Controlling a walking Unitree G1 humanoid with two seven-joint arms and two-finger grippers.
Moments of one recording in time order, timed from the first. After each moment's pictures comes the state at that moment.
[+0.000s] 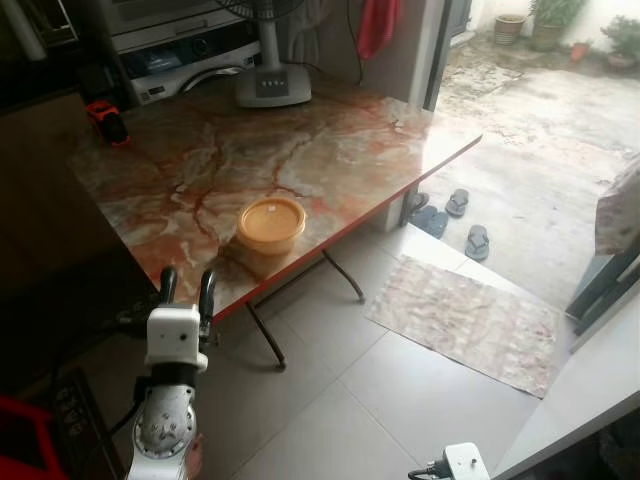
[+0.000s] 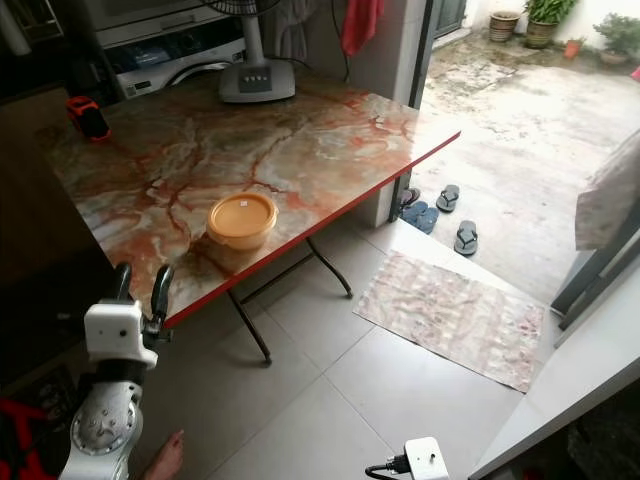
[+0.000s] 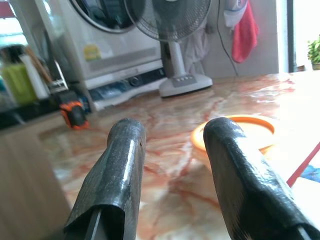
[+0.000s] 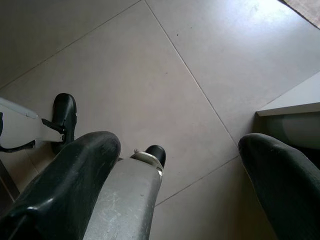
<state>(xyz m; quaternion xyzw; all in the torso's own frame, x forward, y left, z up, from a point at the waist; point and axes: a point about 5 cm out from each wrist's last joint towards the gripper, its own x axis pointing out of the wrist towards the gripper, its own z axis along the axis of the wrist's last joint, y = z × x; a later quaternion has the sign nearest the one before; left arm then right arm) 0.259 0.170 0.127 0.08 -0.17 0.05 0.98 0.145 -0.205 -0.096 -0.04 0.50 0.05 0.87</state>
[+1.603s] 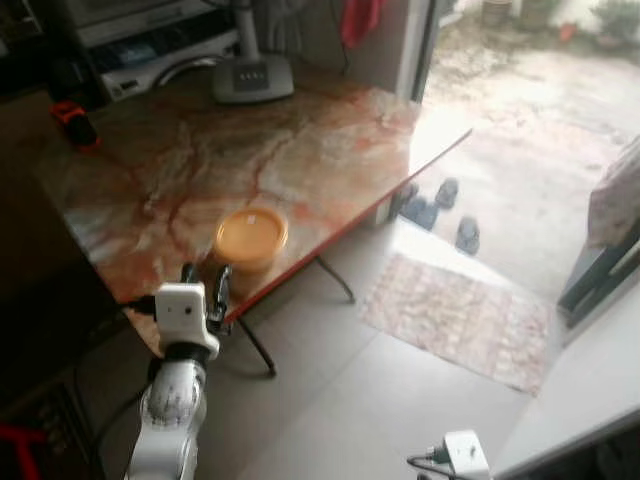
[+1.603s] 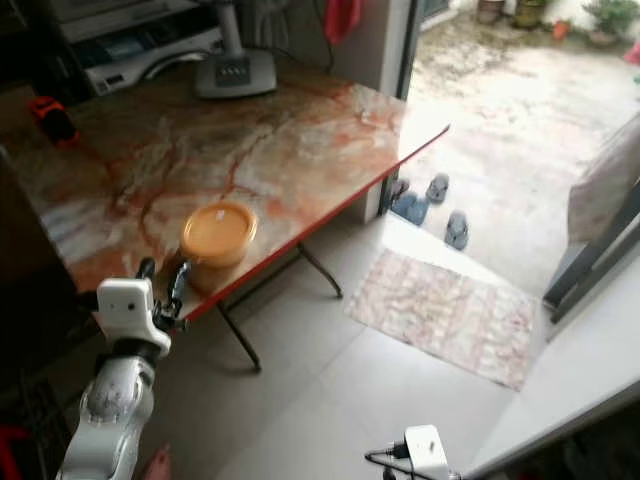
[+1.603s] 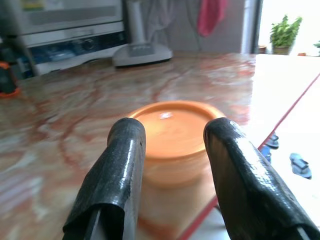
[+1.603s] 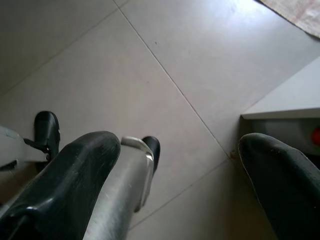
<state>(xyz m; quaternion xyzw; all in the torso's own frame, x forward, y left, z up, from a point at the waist) 0.268 0.149 0.120 0.01 -0.10 -0.01 0.99 0.141 -0.215 -0.096 -0.04 0.50 0.02 0.86</state>
